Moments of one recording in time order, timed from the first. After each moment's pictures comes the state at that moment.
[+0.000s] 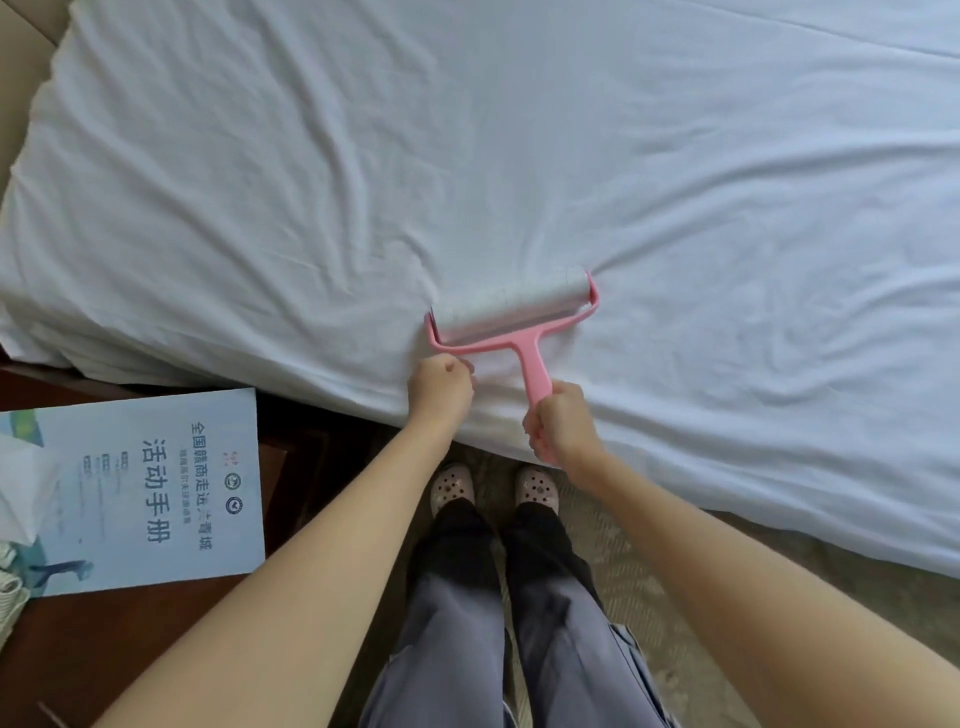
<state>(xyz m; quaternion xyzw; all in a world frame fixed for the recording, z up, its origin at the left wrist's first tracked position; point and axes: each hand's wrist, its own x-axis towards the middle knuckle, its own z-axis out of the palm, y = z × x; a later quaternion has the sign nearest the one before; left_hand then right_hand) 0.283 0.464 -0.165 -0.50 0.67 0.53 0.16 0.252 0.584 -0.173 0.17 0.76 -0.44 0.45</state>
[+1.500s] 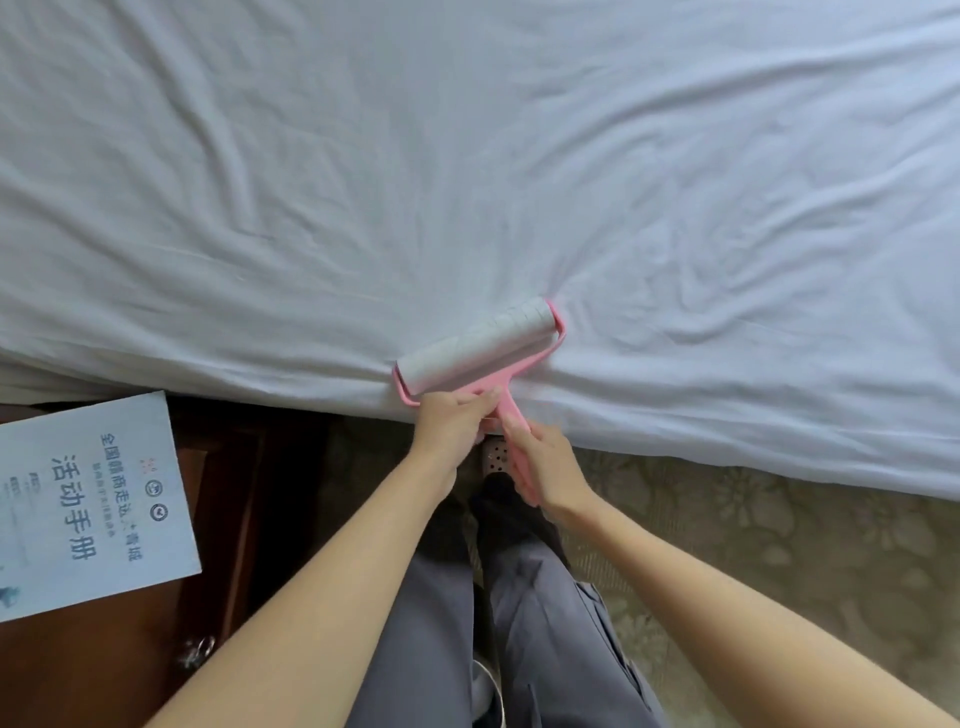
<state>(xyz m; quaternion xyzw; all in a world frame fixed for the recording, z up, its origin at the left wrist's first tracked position) 0.299 0.564 -0.154 -0.46 0.57 0.63 0.25 0.300 0.680 -0.186 0.11 0.73 -0.52 0.43</state>
